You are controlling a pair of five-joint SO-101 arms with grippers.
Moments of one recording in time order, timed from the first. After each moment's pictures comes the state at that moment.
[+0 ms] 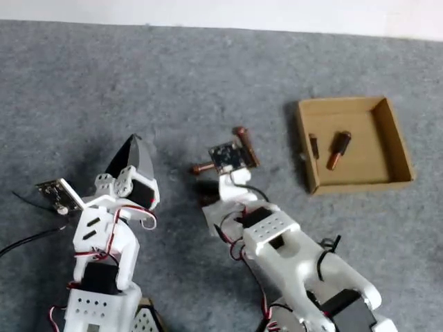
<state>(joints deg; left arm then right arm) 1.6 -98.4 96.1 10.6 39.6 -38.3 -20.0 63.3 24.0 -7.9</state>
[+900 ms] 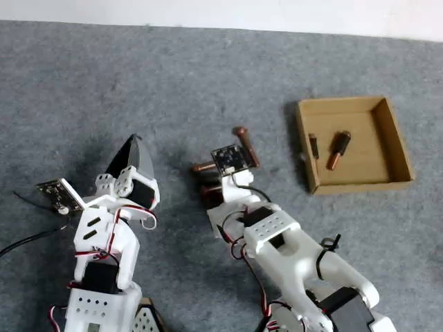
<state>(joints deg) 1.6 -98.4 96.2 10.6 39.6 -38.3 -19.5 63.3 25.2 -7.6</state>
